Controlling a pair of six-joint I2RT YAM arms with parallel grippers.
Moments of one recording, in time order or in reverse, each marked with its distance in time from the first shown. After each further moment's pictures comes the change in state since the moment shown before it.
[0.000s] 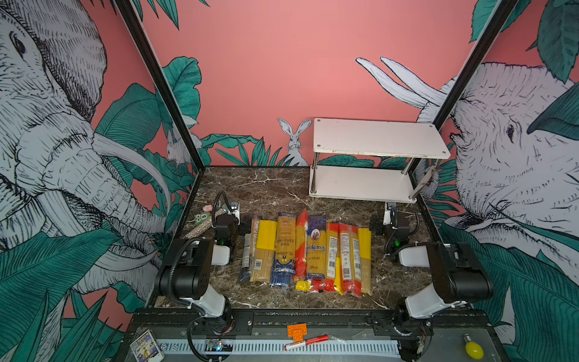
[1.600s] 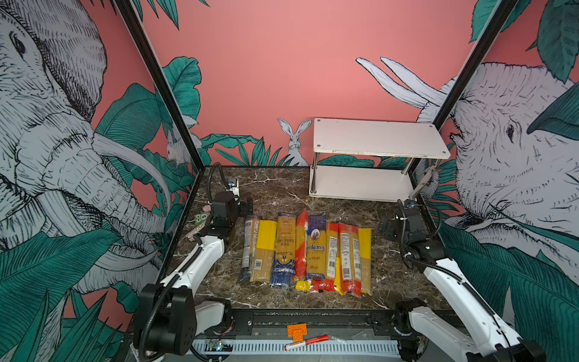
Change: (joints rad) left arm -0.159 -0.419 0.338 -0.732 -0.050 -0.150; right arm 0.219 -0.640 0.390 -1.423 0.246 0.436
